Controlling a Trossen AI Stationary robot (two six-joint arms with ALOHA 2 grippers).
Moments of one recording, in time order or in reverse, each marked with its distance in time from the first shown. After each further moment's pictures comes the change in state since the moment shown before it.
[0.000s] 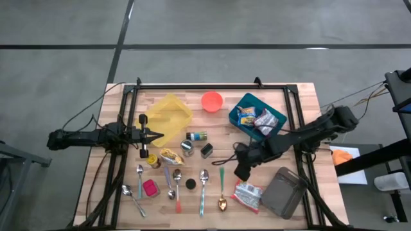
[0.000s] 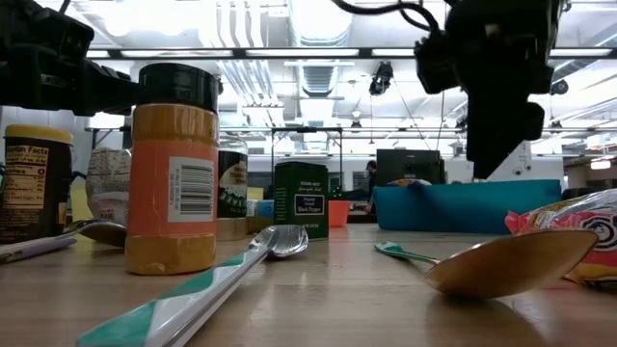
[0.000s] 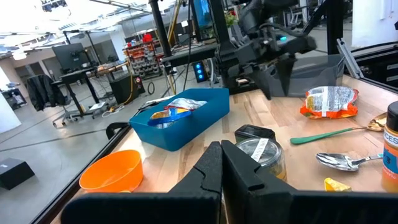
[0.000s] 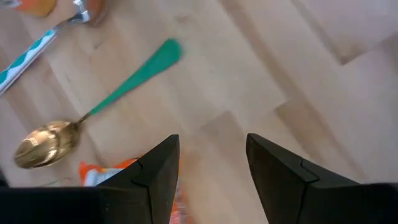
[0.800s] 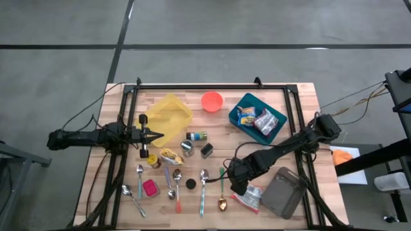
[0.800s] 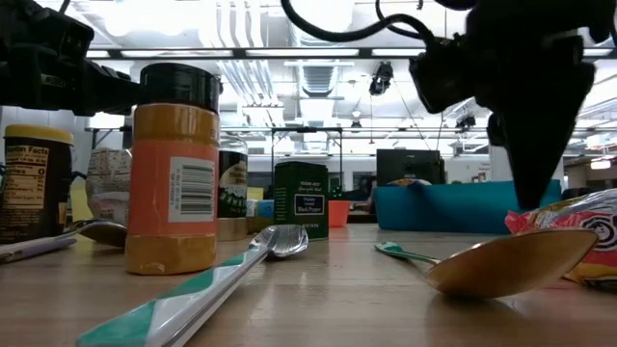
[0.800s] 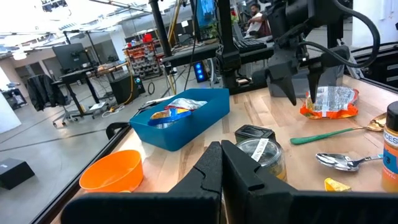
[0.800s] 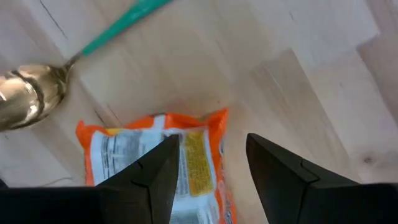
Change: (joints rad) left arm 0.000 0.000 0.000 0.000 0.000 0.000; right arm 0.093 0.240 0.194 -0.145 -0.090 0.057
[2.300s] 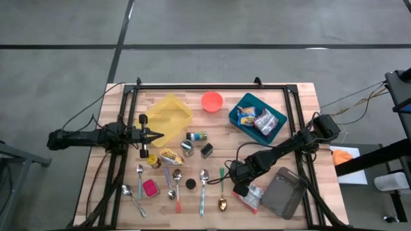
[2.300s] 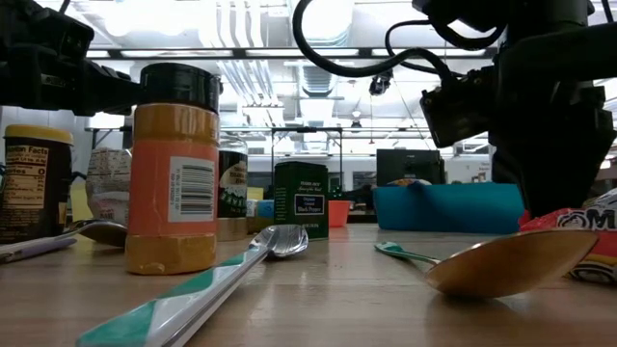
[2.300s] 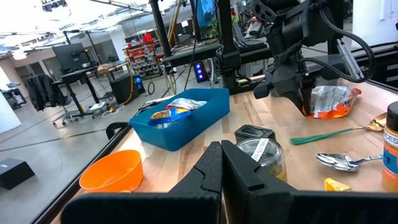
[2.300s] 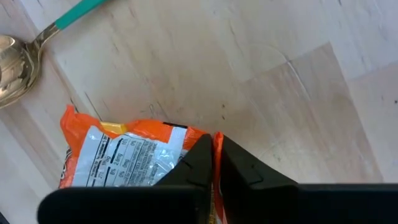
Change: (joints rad) left arm 0.000 0.000 0.000 0.000 0.000 0.000; right arm -0.003 0.009 -0.138 0.182 -0.047 -0.095
